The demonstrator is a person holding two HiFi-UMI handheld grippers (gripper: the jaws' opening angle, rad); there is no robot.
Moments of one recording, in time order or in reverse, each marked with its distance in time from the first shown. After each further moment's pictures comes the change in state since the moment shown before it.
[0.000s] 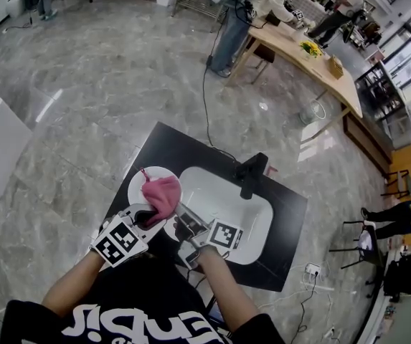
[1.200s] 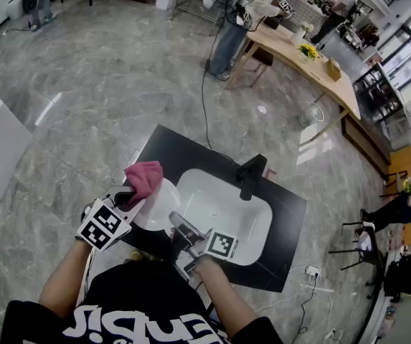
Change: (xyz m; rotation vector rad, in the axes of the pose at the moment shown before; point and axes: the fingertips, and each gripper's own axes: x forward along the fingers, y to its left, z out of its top) left arm -0.034 0.079 -0.007 0.016 0.056 0.201; right arm -0.007 -0.002 -0.026 0.071 0.004 0.033
